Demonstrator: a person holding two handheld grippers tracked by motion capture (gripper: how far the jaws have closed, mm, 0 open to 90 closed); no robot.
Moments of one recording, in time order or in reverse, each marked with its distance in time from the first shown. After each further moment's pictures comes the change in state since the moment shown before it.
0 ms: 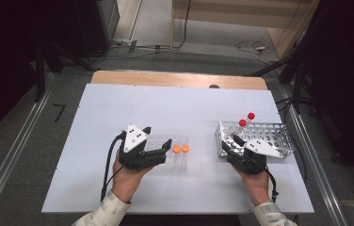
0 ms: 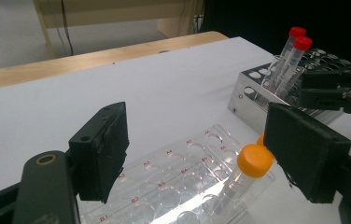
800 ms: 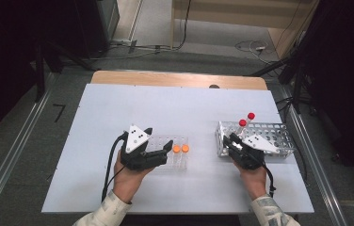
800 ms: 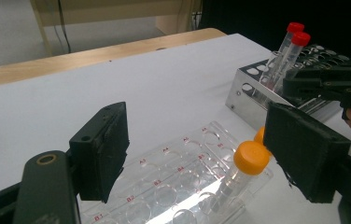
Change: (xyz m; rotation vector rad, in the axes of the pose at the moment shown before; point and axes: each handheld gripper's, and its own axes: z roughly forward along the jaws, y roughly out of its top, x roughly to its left) left arm -0.002 -0.001 0.002 0.008 -0.007 0.006; right arm -0.007 0.000 0.015 -0.006 -0.013 0.009
